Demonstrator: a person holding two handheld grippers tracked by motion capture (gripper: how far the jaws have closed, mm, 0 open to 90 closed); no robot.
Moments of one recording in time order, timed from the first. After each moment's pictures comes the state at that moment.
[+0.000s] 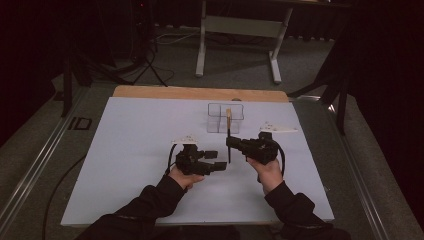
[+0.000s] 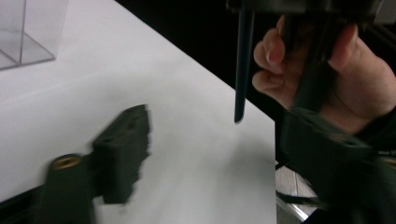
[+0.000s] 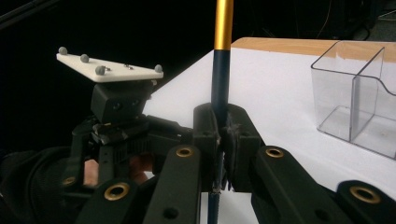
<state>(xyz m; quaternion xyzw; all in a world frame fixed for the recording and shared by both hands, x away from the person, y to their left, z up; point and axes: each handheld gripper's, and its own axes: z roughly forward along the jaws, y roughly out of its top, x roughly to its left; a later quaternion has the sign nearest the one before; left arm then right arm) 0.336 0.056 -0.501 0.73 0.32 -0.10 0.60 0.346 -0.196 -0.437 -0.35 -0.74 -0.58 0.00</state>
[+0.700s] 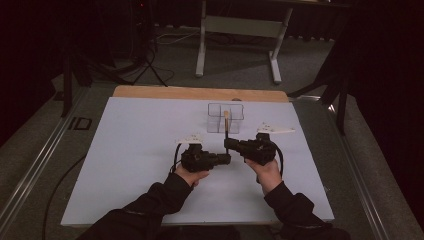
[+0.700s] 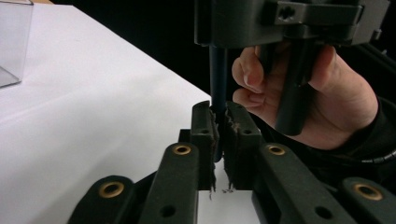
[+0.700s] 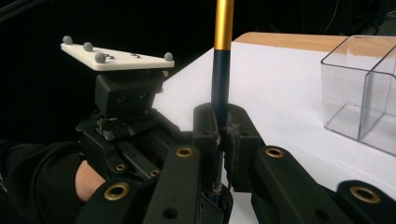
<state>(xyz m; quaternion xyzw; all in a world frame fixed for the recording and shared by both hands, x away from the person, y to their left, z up) 0.340 0.044 -0.501 0.73 0.28 -0.11 0.62 0.346 -0.192 -0.439 -0.34 -0.74 -0.58 0.01</state>
